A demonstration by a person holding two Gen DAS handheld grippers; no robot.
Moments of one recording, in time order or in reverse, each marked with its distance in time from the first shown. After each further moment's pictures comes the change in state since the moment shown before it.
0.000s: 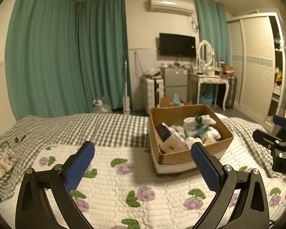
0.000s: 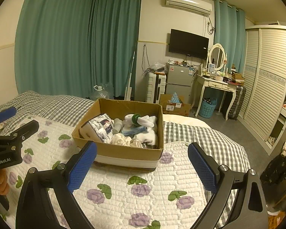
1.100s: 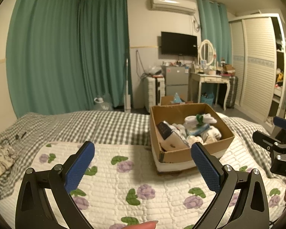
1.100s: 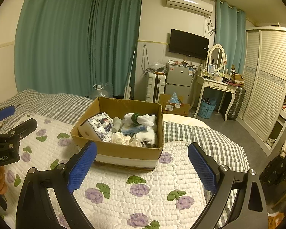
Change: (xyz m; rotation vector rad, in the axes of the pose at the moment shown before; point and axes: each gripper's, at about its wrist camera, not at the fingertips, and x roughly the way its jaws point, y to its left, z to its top) left arm -0.001 -0.003 -0.002 -0.005 0.012 0.012; right arm -0.001 -0.006 -0.001 -0.011 0.002 -0.005
